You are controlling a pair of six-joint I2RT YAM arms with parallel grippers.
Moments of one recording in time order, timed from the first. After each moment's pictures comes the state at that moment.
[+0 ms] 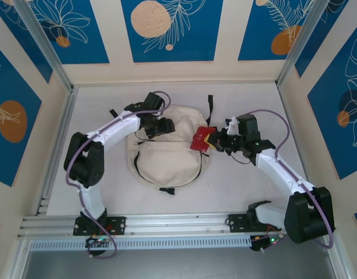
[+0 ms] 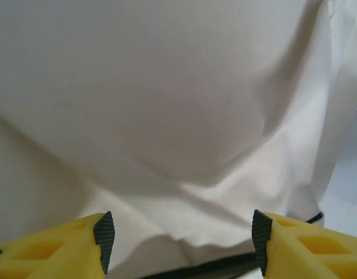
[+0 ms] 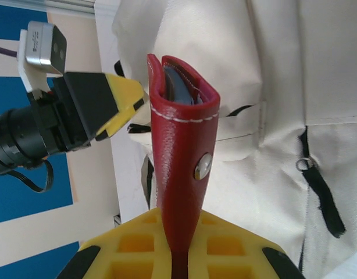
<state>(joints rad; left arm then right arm) -0.54 1.88 1.51 -0.74 0.19 -0.68 0.24 1.17 0.74 -0.30 -0.67 0.88</state>
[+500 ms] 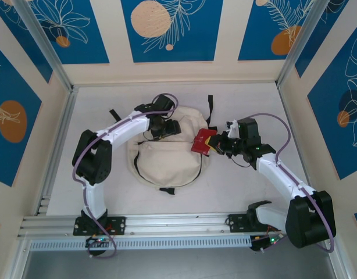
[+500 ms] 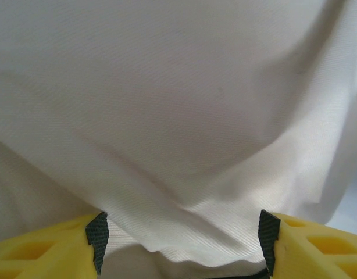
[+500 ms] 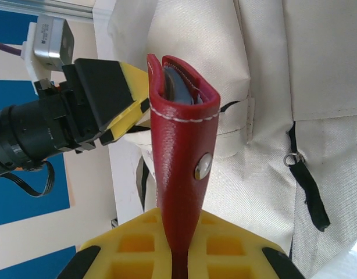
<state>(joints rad) -0.61 1.93 1.56 -0.78 0.10 -0.80 0.24 1.14 0.68 -0.25 -0.66 0.90</state>
